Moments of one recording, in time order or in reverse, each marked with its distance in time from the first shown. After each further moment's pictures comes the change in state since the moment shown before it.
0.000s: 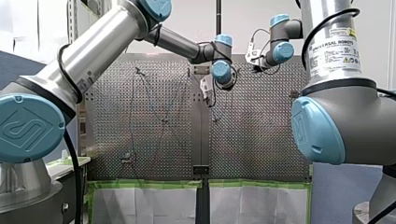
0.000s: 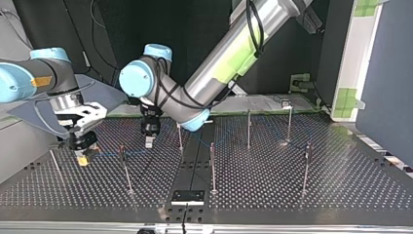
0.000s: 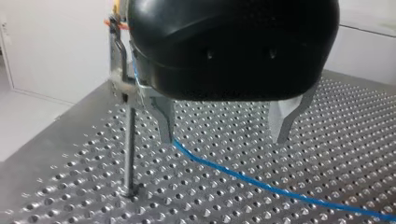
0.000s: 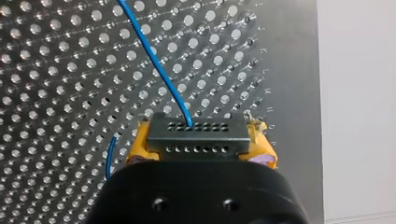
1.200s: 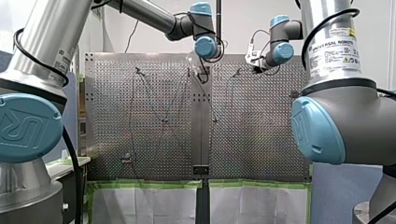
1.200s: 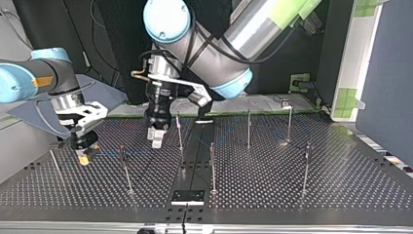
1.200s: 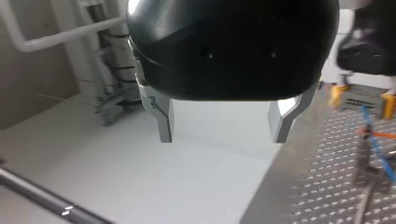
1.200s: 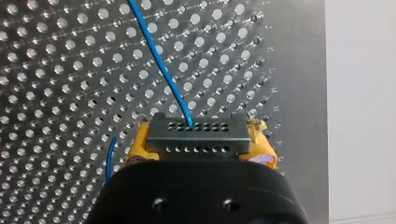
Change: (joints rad) left arm -0.007 0.378 -0.379 0.365 -0.035 -0.059; right arm 0.001 0.003 0.002 0.002 0.000 -0.002
